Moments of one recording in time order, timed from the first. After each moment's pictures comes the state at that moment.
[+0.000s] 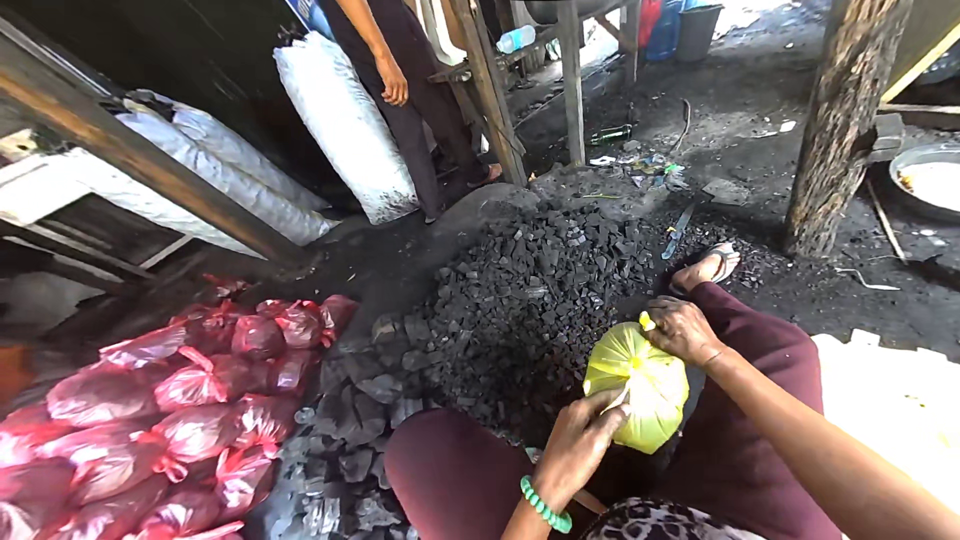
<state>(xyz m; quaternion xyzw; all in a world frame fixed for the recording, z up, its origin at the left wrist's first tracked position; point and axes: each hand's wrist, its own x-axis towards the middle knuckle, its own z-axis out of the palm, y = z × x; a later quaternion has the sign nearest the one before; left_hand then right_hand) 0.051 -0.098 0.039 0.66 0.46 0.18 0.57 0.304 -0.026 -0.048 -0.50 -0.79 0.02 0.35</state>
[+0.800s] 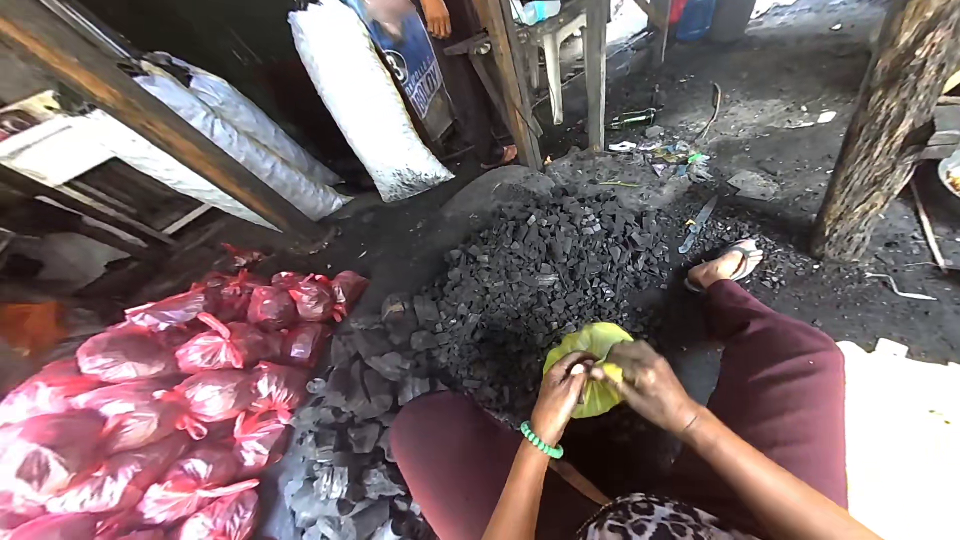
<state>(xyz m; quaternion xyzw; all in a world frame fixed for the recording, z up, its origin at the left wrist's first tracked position) 0.040 -0.056 -0.014 0.57 0.52 0.31 0.55 0.207 -0.074 -0.045 -0.44 -0.77 0.10 0.45</state>
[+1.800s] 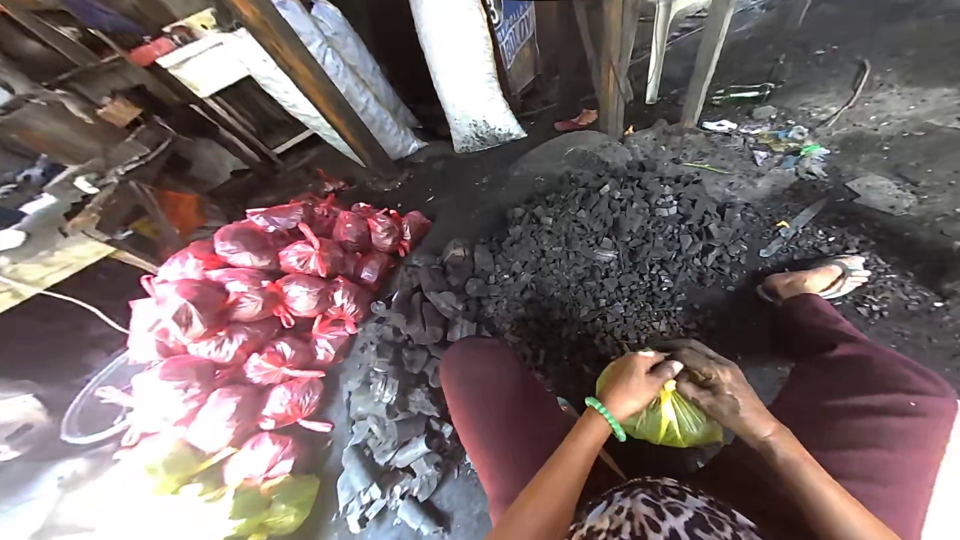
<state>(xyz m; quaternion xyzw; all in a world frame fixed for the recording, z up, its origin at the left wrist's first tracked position) 0.058 -0.069 -0.008 0.64 0.53 0.16 0.53 0.236 -0.081 -0.082 -0.45 -0.76 0.25 0.40</state>
